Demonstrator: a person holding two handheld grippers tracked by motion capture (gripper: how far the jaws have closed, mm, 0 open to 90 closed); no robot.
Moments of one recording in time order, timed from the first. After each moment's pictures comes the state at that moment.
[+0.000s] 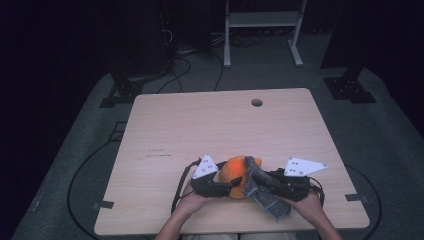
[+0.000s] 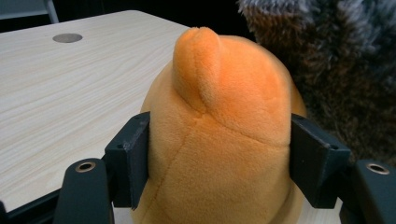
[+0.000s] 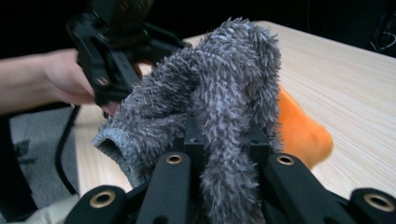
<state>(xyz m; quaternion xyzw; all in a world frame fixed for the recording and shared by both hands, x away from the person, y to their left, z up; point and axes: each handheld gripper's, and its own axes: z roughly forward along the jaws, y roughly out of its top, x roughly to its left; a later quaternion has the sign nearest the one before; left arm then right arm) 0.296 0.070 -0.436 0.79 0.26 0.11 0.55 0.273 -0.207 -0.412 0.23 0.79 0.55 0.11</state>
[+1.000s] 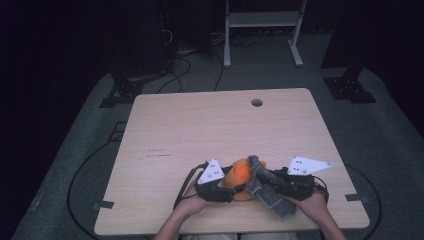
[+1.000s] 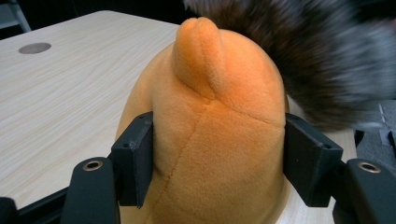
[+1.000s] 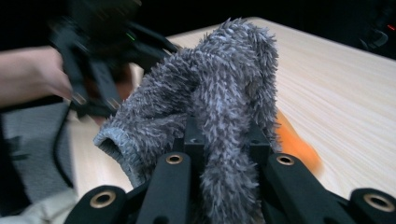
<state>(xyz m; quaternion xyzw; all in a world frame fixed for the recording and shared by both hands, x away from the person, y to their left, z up) 0.287 0.059 -0.436 0.82 0.18 0.12 0.54 0.270 -0.213 -0.403 0.23 0.80 0.54 0.12</state>
